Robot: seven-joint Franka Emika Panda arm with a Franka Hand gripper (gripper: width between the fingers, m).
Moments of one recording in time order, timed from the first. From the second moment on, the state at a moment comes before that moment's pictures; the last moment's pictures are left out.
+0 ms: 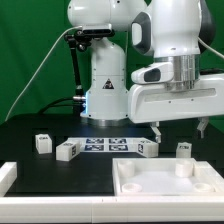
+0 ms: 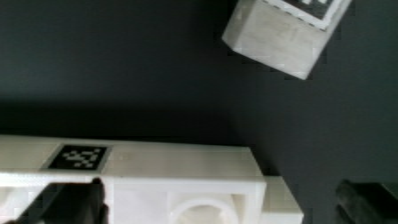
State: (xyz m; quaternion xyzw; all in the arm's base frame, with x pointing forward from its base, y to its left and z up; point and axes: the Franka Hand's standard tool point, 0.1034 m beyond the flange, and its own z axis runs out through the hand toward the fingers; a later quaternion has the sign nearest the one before) arm 0.466 0.124 0.059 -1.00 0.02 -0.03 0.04
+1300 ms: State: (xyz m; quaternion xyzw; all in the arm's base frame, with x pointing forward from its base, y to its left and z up) arm 0.441 0.127 0.037 -0.96 0.15 0.23 0.06
